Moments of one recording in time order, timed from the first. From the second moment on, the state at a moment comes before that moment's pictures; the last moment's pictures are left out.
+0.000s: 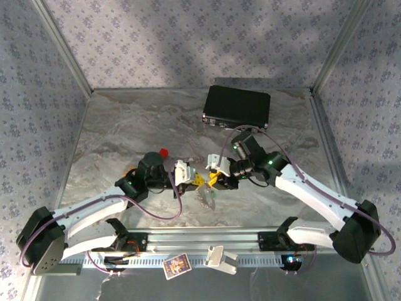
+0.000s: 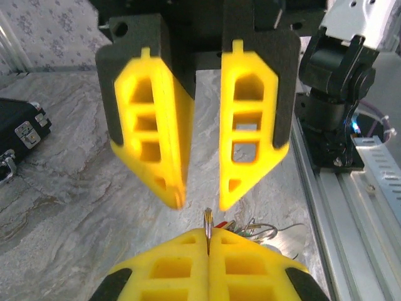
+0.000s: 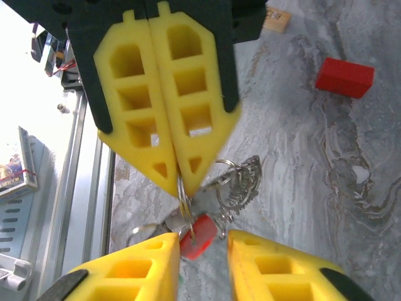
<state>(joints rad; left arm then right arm) -0.81 1.05 0.51 0.21 0.65 0.26 0.72 1.15 0.94 -0.63 -0.60 -0.56</state>
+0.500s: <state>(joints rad) -0.81 1.04 0.42 0.45 0.67 0.15 0.71 1.13 0.89 -0.56 -0.67 -0.51</state>
